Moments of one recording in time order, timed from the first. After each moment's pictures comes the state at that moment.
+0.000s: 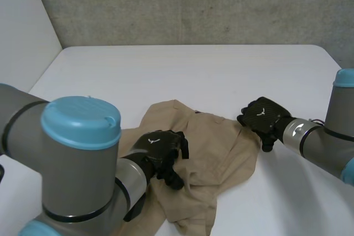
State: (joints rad) left arm 3.93 -1.94 -1.53 2.95 -1.62 2.93; right arm 1.80 -1.04 1.50 0.06 1.16 2.25; left_hand 0.79 0.77 0.77 0.77 0.59; right_hand 0.46 0.54 0.54 0.54 0.34
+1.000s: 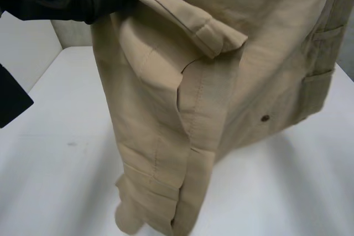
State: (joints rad) left arm 3.97 -1.32 -1.28 2.89 -1.61 3.10; right arm 1.73 -1.74 1.03 0.44 1.14 2.64; left_hand 1.11 1.19 1.19 1.20 0.99; right_hand 0.96 1.17 1.18 1.19 0.98
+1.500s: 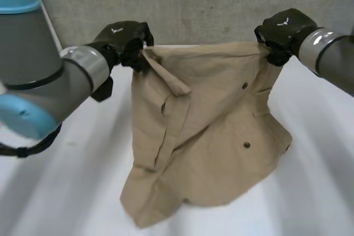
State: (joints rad) left arm 4.24 -2.02 -1.05 2.98 -1.42 3.14; right arm 1.87 -1.04 0.84 0.38 1.35 2.52; left_hand 1.11 1.19 1.19 1.20 0.99; right_hand 0.96 1.17 1.18 1.19 0.98
